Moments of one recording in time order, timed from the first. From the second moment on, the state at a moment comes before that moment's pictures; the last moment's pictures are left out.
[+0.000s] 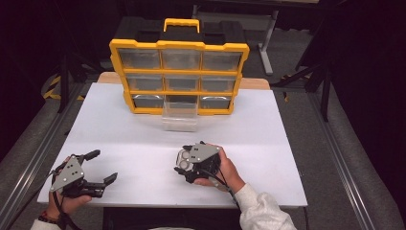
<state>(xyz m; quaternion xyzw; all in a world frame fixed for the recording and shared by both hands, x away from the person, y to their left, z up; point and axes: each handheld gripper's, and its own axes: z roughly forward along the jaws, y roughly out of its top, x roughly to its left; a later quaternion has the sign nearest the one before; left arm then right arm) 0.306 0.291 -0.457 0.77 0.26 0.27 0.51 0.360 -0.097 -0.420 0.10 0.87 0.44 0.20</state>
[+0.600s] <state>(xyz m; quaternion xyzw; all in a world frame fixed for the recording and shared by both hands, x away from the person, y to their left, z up) 0.304 0.293 -0.456 0.77 0.26 0.28 0.51 0.368 -0.118 -0.396 0.13 0.84 0.46 0.25</state>
